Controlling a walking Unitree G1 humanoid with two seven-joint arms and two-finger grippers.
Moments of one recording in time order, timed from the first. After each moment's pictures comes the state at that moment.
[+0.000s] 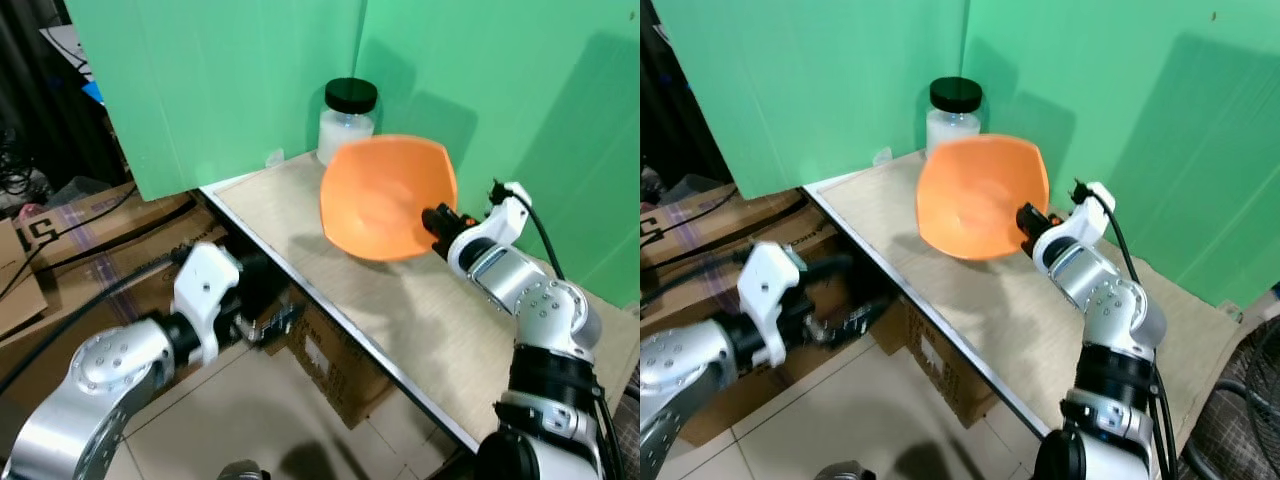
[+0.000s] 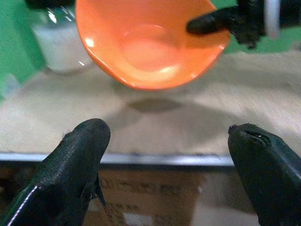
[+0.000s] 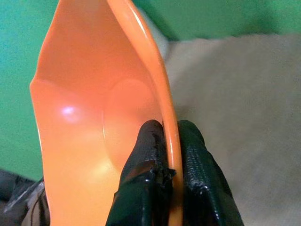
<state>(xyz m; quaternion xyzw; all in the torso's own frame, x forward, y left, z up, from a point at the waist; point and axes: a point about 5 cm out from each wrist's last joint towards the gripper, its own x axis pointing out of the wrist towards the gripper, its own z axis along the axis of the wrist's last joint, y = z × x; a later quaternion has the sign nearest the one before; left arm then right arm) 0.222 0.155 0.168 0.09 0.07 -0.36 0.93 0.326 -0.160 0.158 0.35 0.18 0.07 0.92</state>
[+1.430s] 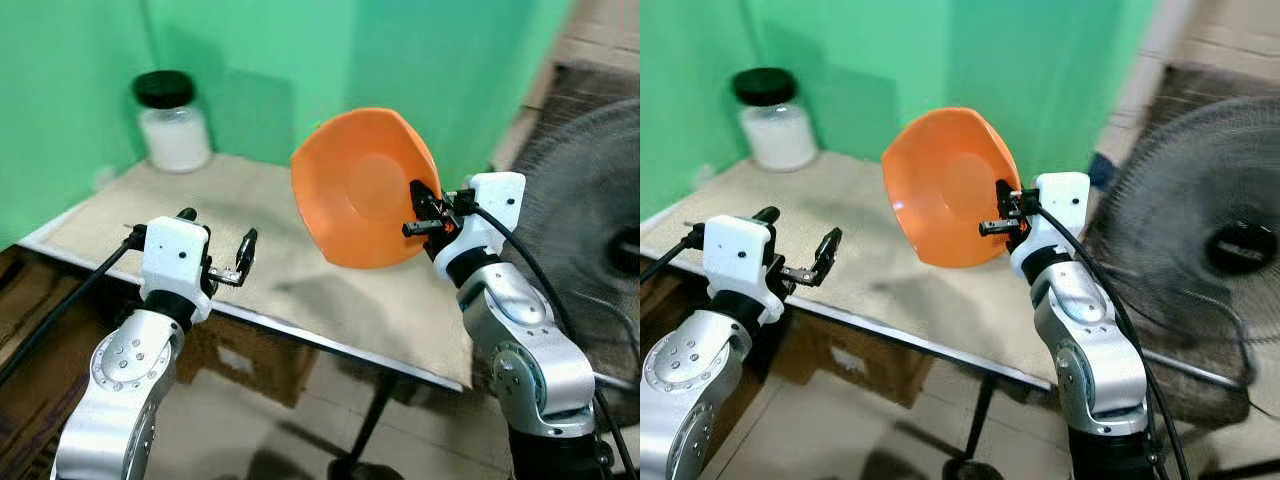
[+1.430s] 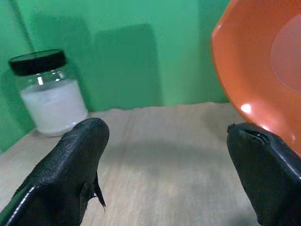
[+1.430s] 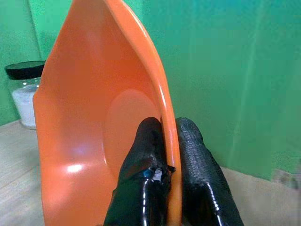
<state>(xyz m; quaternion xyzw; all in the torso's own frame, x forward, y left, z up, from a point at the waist) 0.238 0.166 0.171 0.10 -0.01 -0.09 0.99 0.279 -0.125 0.190 0.06 -0.02 0.13 0.99</state>
